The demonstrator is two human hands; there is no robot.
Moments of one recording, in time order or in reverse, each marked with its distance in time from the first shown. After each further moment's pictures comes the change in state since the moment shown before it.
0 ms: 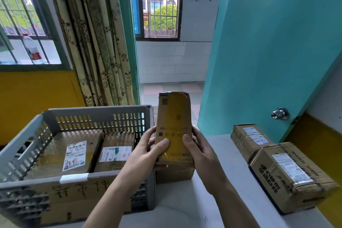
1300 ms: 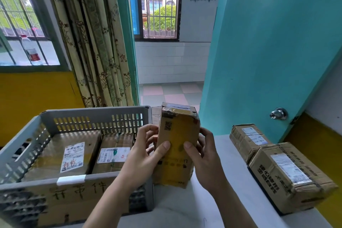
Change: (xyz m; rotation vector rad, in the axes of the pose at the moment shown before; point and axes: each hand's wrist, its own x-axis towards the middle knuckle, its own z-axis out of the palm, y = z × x) left_hand 0.014 -0.015 -0.002 0.142 -0.010 0.305; right_hand -0.002 0.005 -0.010 -0.093 0.064 -0.084
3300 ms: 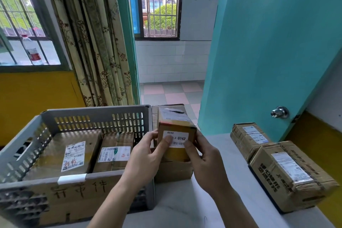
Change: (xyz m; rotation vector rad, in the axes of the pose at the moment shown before) left_hand -0.008 0.030 0.015 0.216 0.106 -0.151; right_hand -0.005 0.004 0.000 -0.205 0.069 -0.108
